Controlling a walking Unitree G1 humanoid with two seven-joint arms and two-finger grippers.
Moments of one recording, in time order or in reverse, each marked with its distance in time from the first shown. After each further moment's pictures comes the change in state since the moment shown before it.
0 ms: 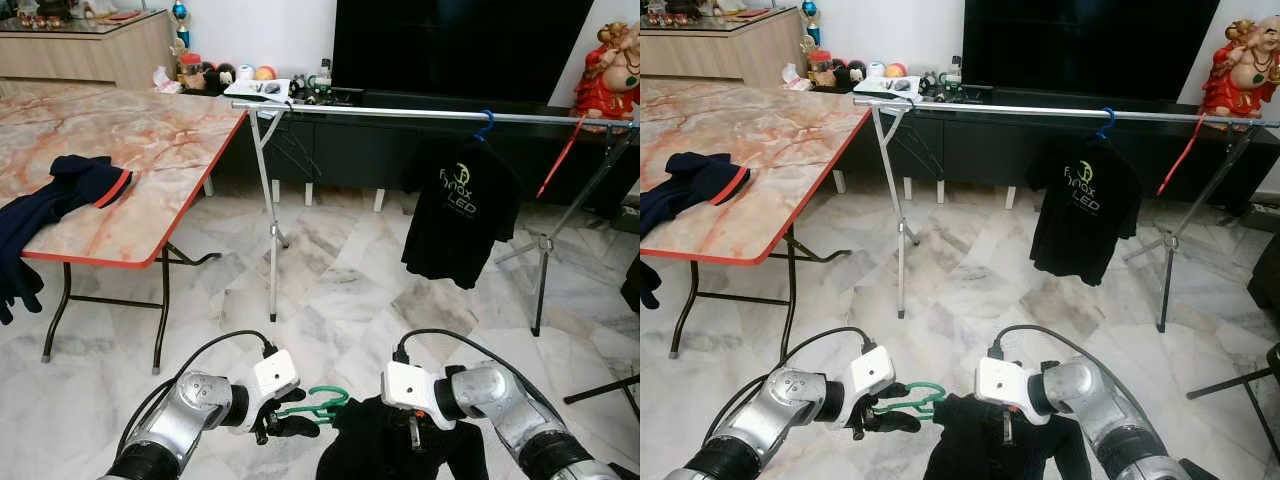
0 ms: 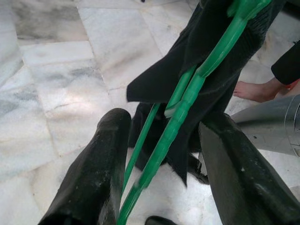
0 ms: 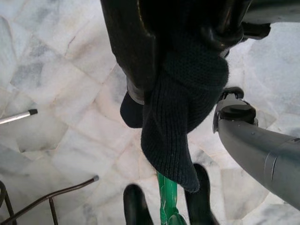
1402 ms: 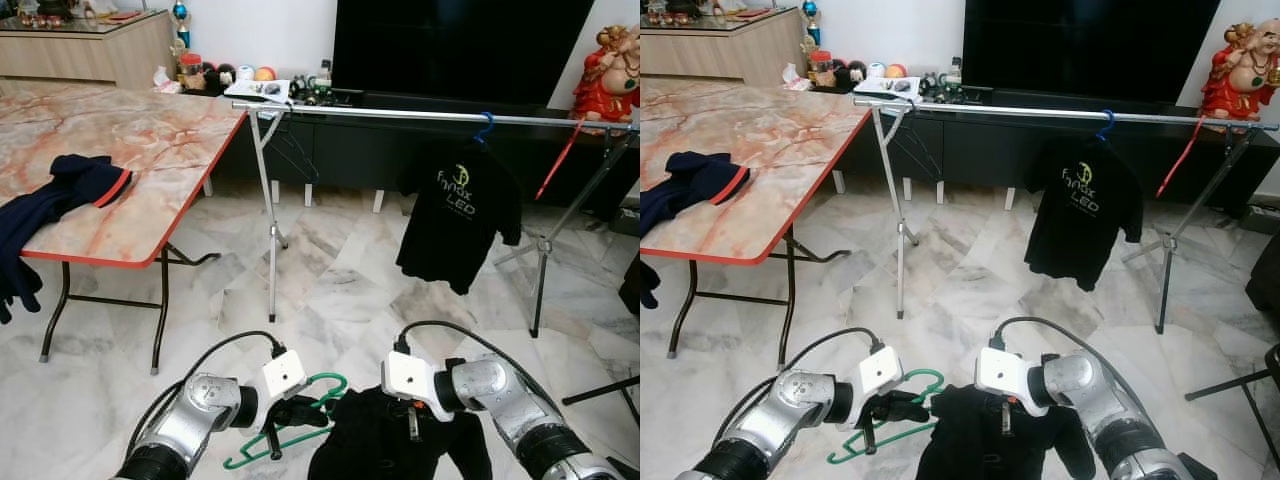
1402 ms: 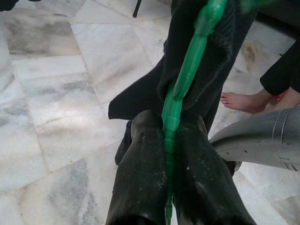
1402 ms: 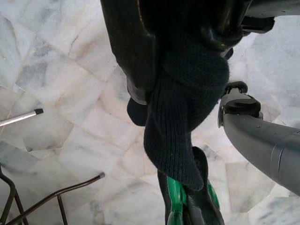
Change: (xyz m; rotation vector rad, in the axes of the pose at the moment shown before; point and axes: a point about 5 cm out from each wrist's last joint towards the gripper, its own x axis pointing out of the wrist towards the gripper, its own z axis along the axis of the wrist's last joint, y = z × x) left arm 0.007 -0.005 0.006 -0.002 -0.052 -0.021; right arm -0.004 -0.005 0.002 0.021 -0.024 -0.017
